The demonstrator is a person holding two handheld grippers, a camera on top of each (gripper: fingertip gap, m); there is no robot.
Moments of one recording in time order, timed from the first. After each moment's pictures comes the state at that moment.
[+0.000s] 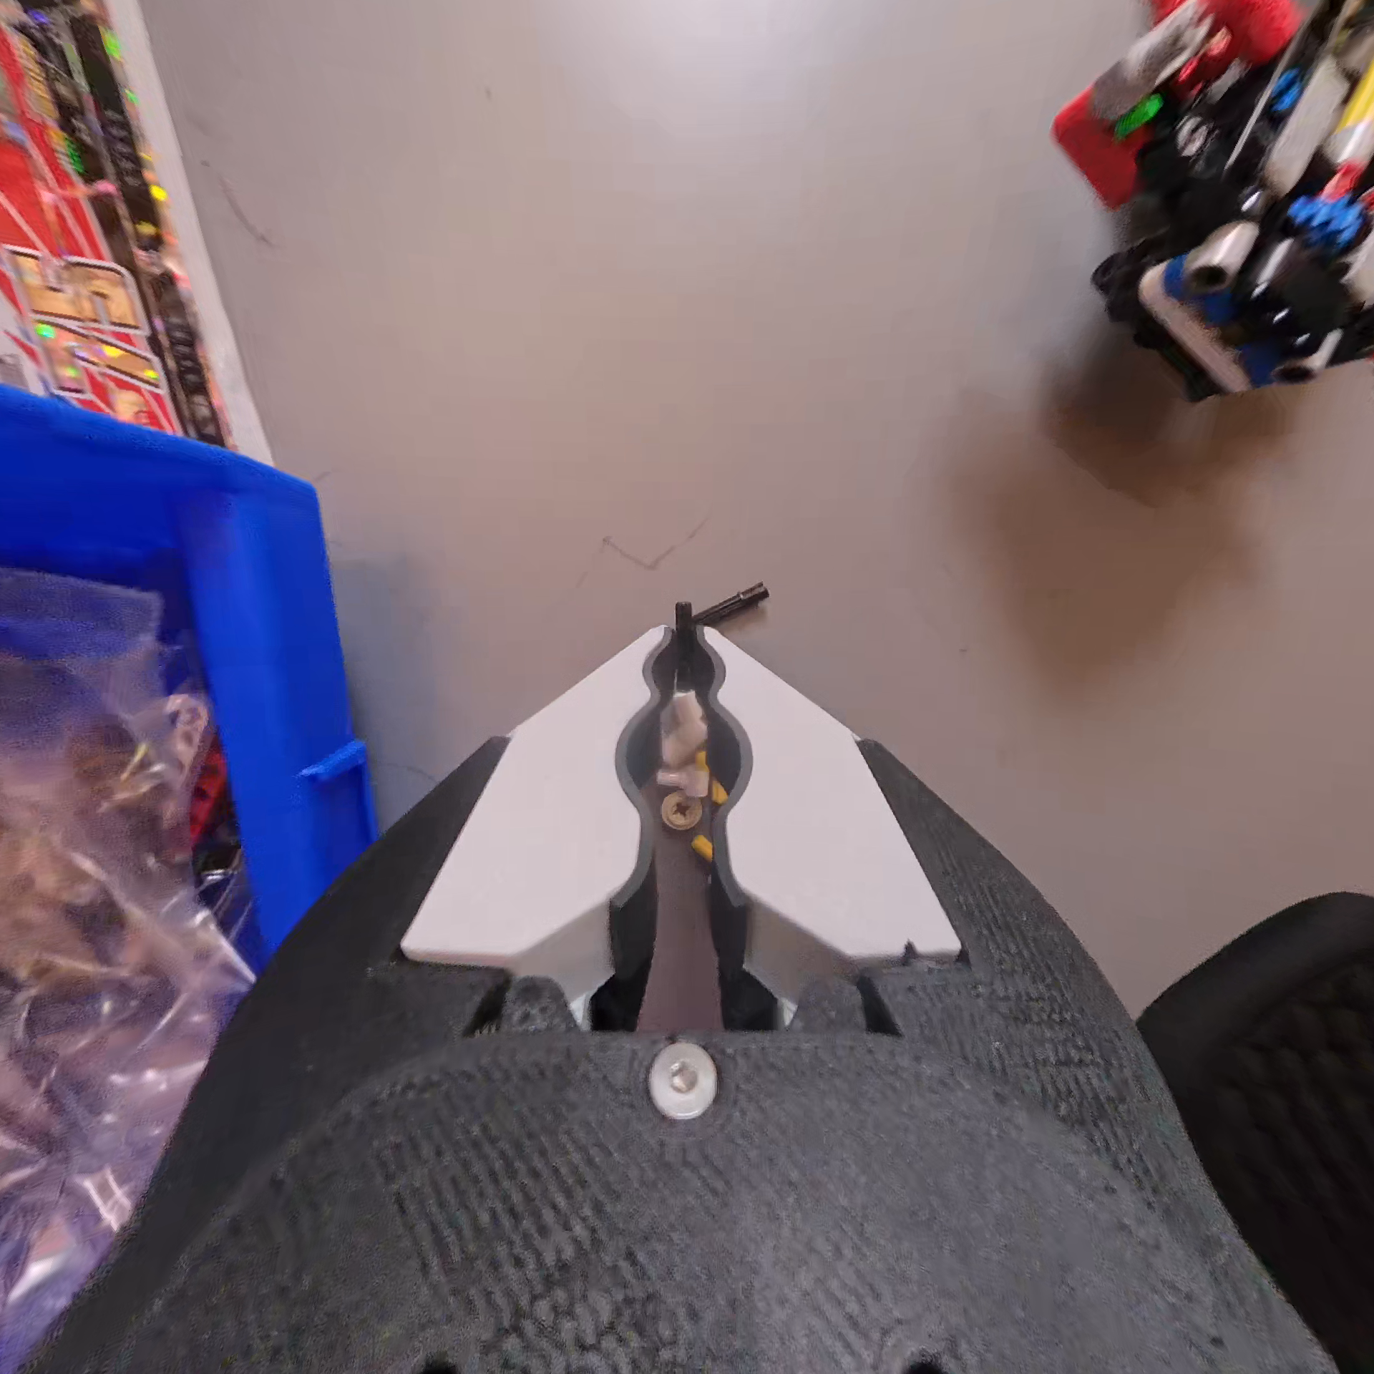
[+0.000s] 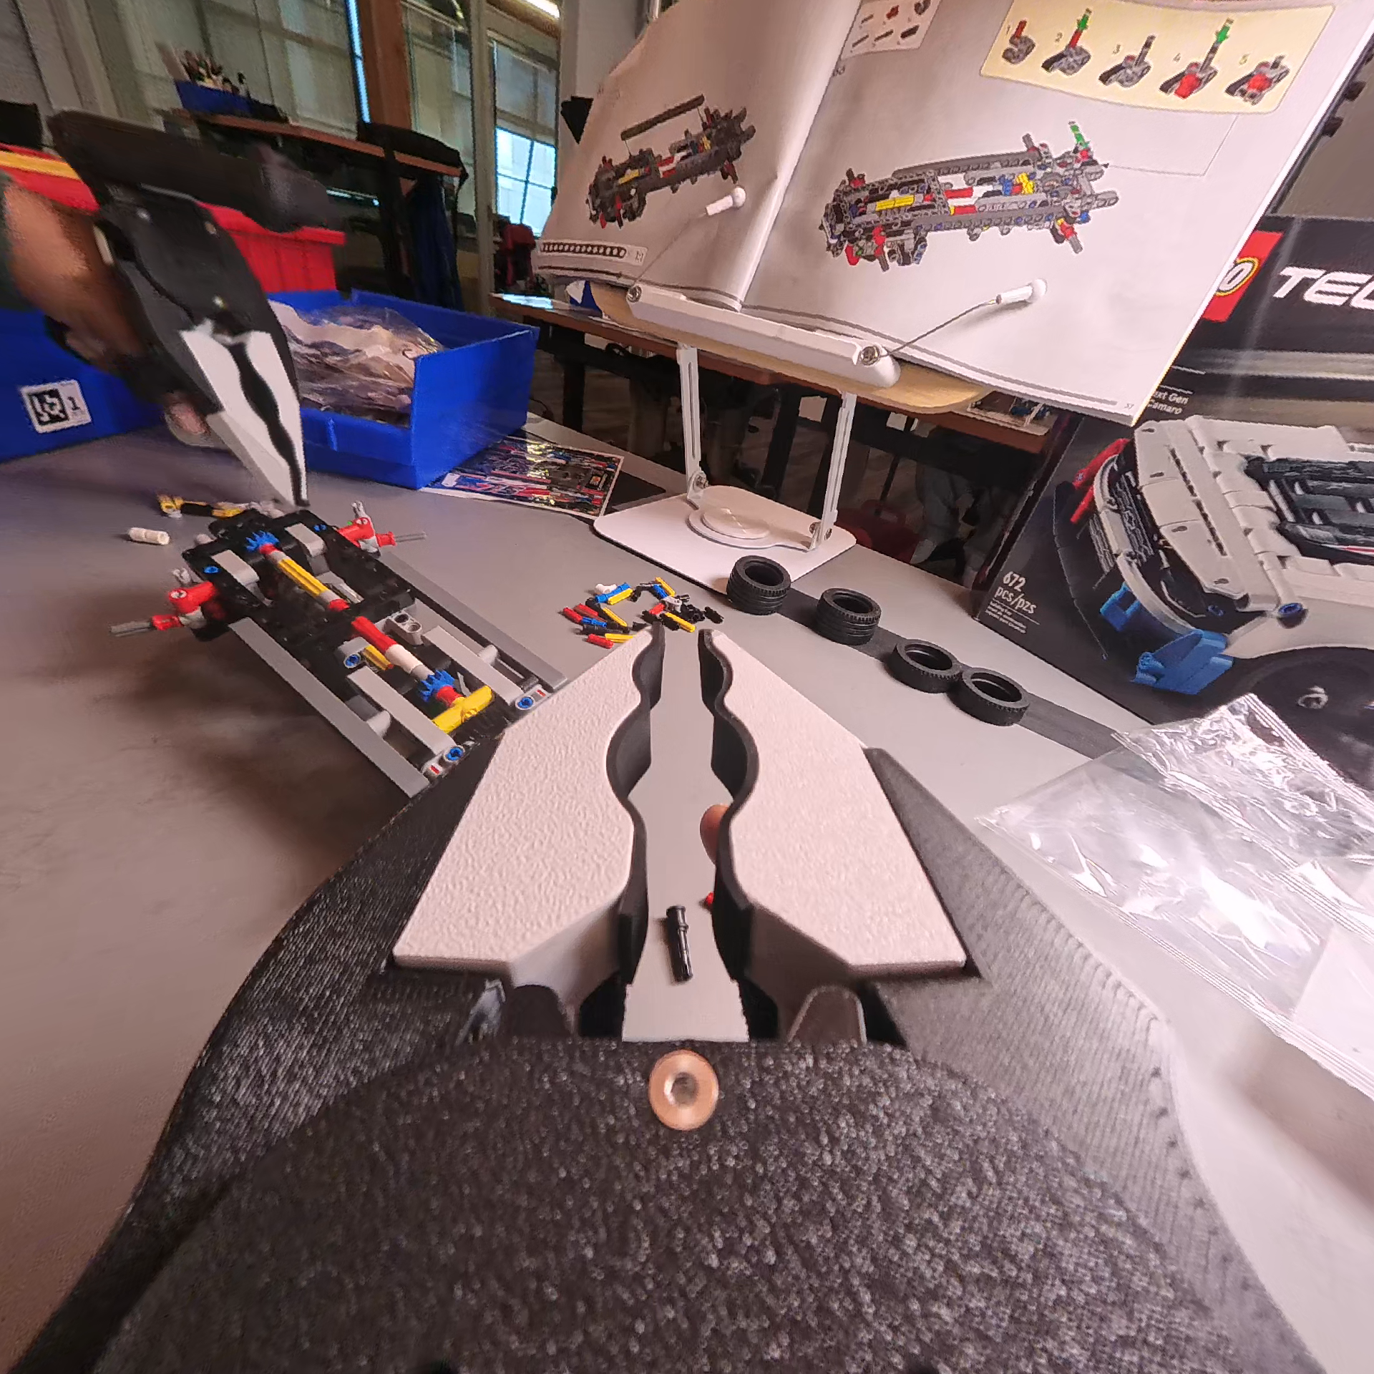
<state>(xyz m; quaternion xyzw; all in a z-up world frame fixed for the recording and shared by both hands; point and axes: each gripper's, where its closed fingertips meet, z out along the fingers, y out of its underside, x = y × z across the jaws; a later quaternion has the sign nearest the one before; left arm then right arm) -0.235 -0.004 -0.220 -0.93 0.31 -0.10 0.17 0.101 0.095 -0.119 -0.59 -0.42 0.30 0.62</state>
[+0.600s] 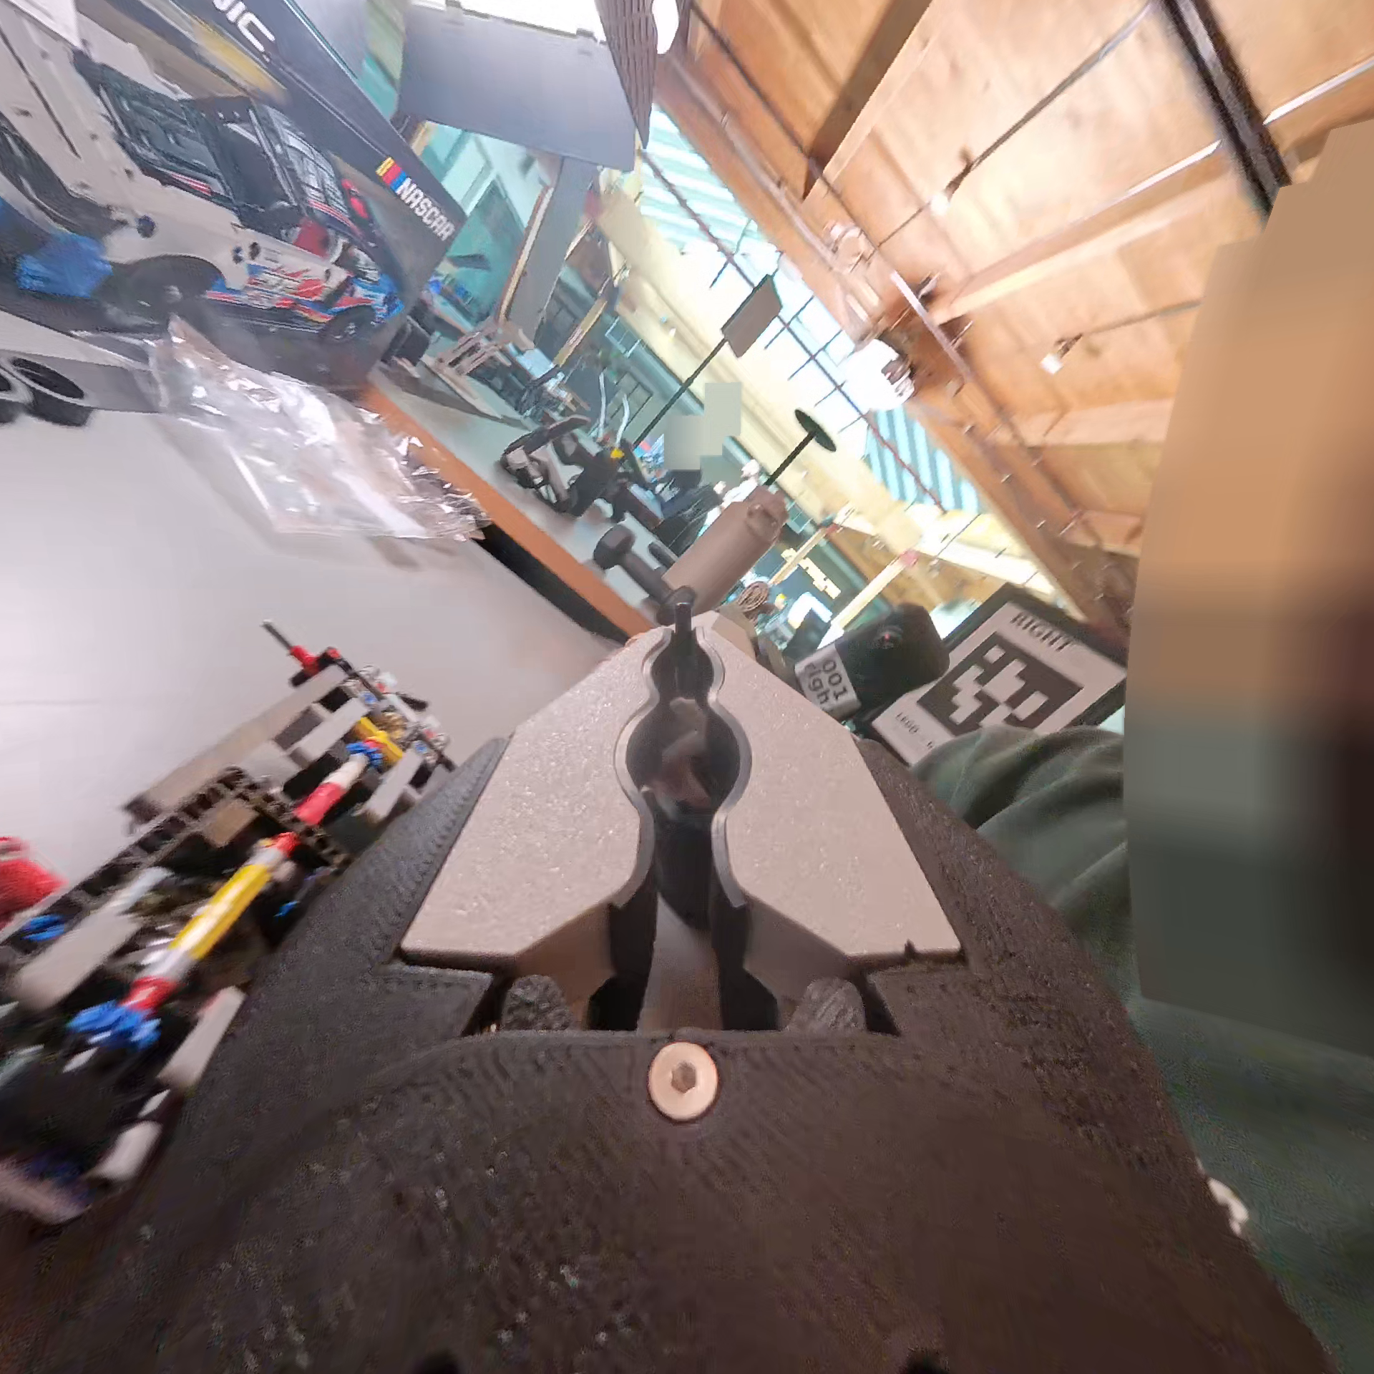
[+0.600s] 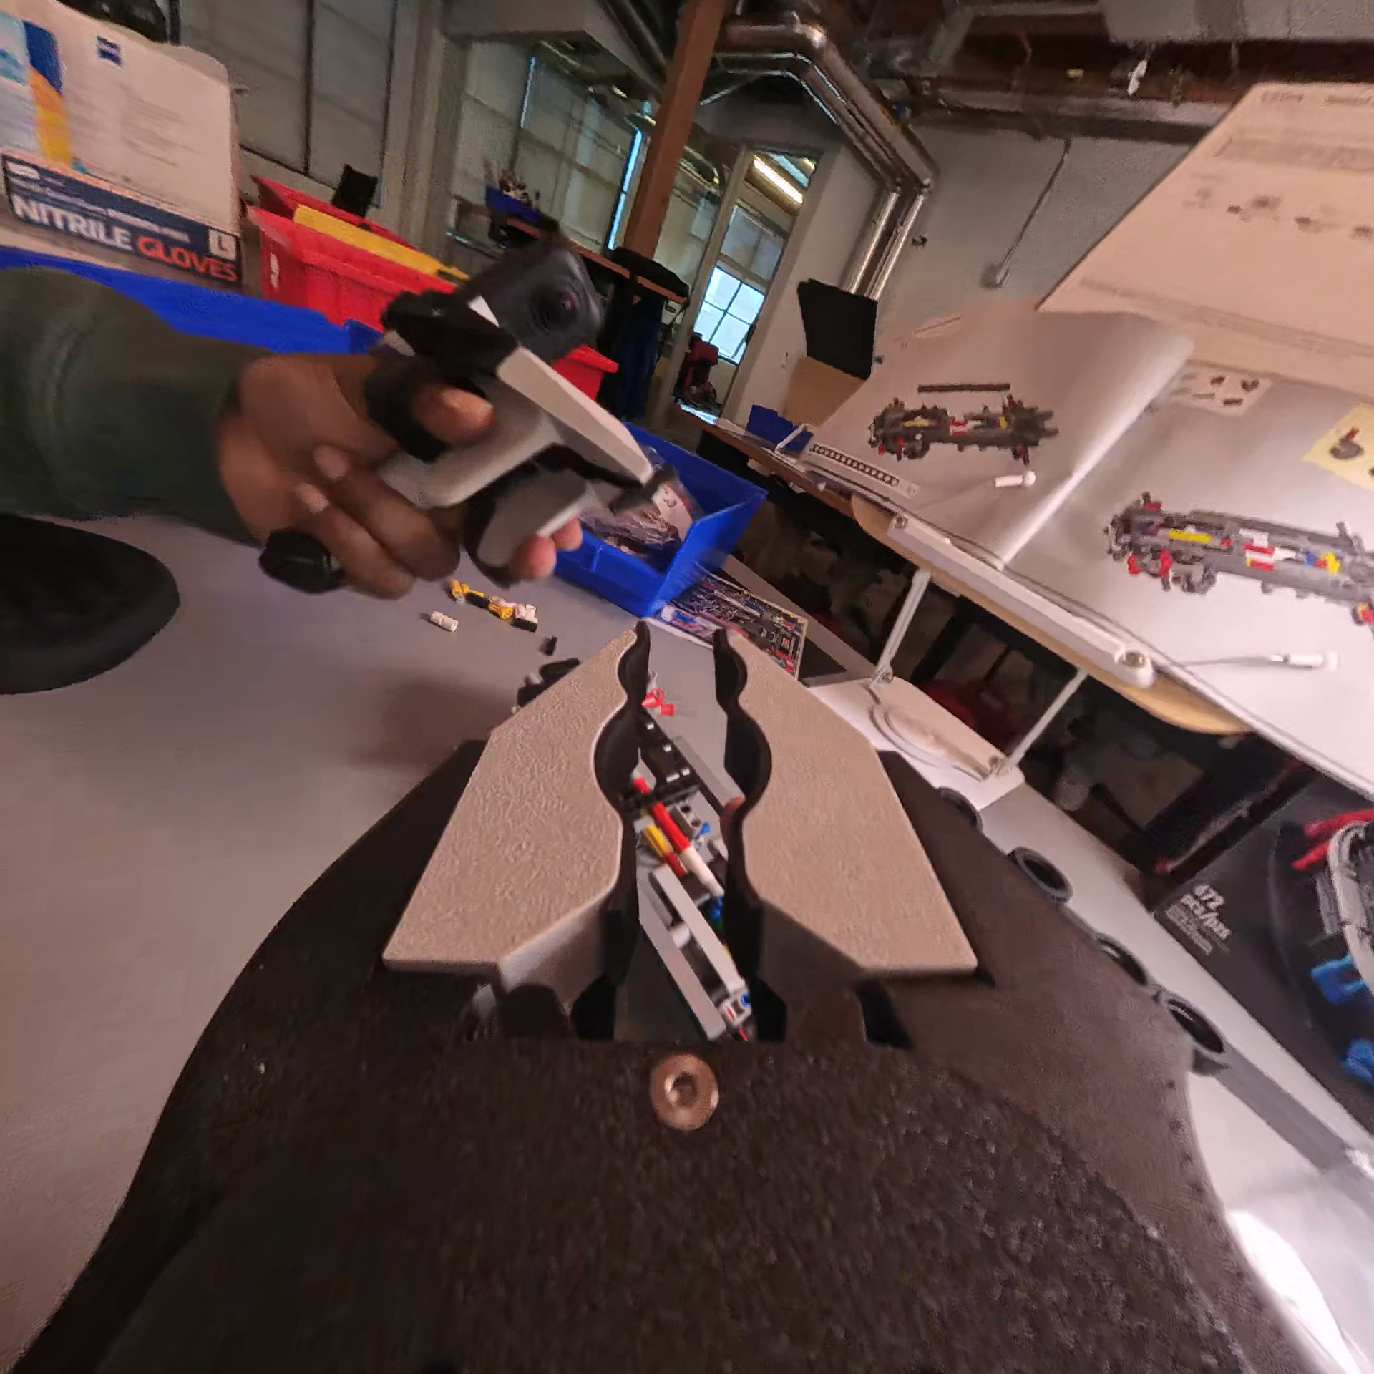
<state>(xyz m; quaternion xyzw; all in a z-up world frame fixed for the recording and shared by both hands) -0.025 -0.029 -0.048 -0.63 0.10 -0.60 0.48 0.017 -0.024 -0.071 -0.45 -0.53 0.33 0.64</state>
